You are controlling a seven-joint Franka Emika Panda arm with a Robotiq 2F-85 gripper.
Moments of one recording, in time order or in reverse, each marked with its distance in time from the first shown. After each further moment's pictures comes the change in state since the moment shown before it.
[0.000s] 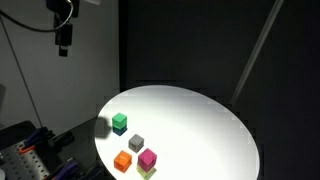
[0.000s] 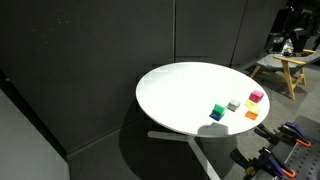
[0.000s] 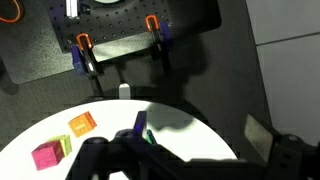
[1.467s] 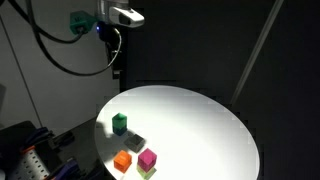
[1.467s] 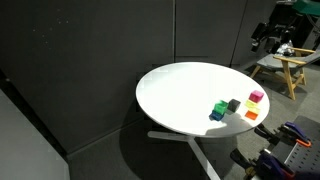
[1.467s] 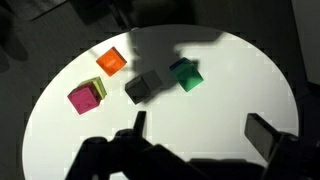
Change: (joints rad) arm -0.133 0.225 -0.118 -0.005 -0.084 0.441 -0.064
